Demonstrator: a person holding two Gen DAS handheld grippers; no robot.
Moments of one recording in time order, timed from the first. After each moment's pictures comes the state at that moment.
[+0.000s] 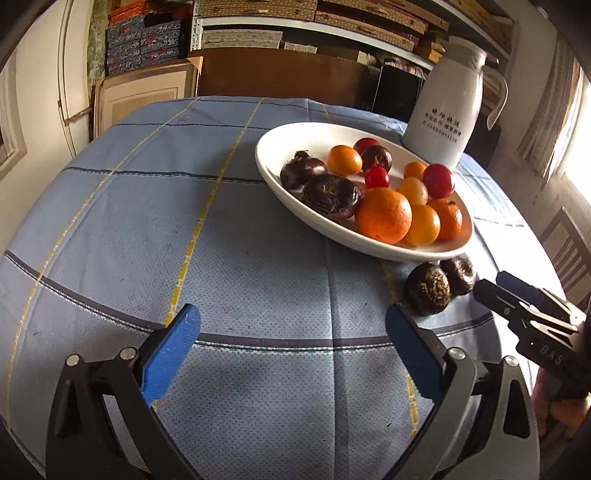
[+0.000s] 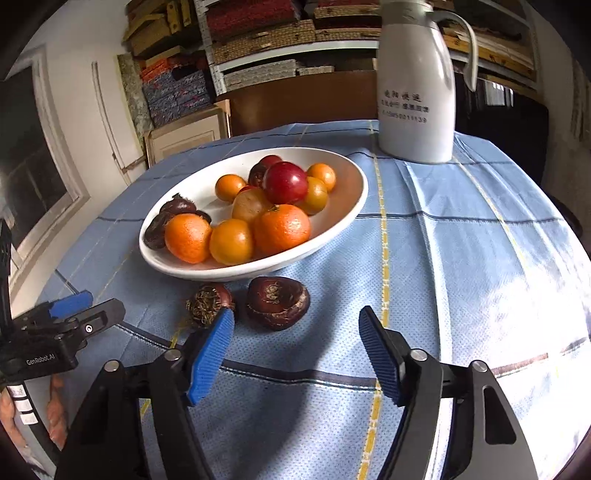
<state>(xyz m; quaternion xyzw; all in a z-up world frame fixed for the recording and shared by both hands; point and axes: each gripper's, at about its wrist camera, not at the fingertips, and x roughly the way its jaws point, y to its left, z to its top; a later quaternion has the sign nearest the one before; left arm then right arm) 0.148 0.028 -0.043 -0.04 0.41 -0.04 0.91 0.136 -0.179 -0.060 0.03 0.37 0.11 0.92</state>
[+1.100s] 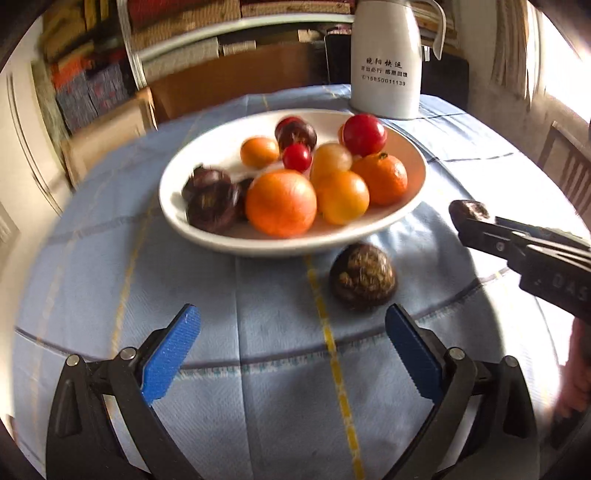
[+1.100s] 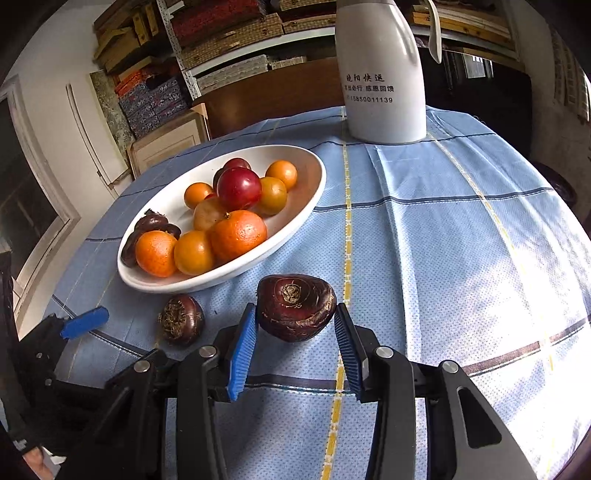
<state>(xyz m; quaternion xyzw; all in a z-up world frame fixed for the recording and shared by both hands) 0.153 -0.062 -0.048 0.12 0.40 -0.05 0.91 0.146 -0.220 -0.060 0.10 0.39 0.09 0.91</state>
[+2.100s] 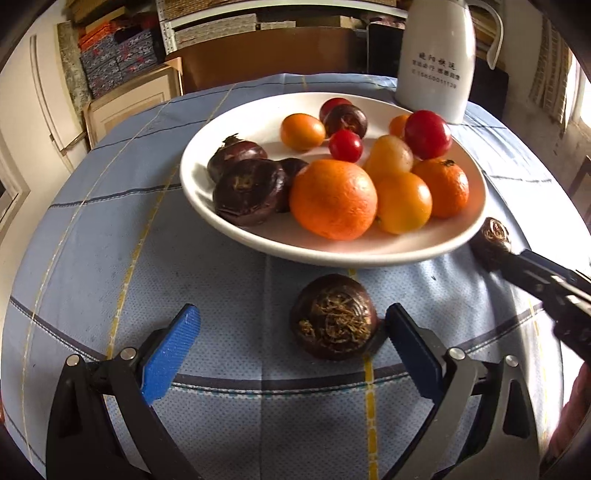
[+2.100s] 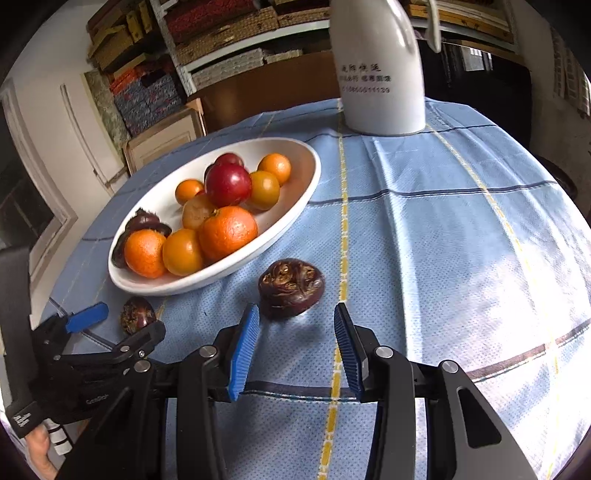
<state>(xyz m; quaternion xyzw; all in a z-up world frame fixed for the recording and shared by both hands) 0.185 -0.039 -0.058 0.05 0.44 -0.01 0.90 0.158 -0.214 -0.070 0.09 0.41 0.09 0.91</state>
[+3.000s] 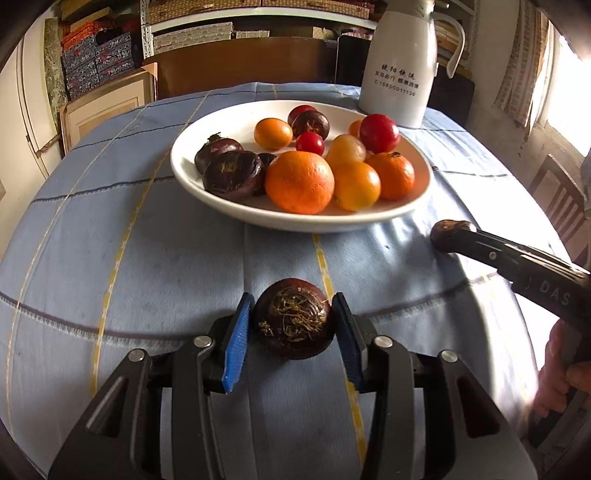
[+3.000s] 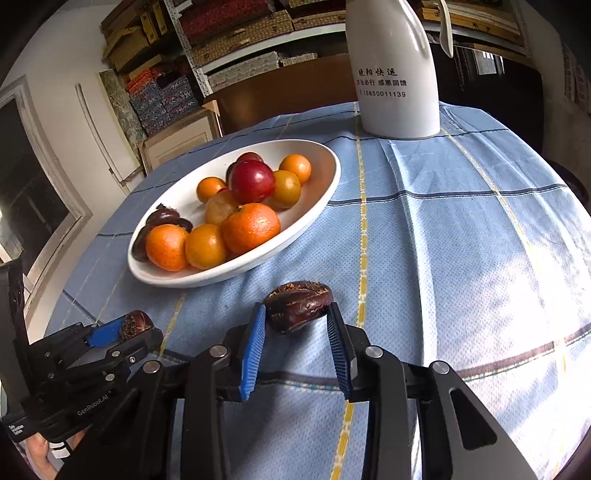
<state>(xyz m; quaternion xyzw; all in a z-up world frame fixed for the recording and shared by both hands) 0.143 -0.028 -0.049 0.02 0.42 -0.09 0.90 0.140 -0.218 -0.065 0.11 0.39 0.12 0.91</state>
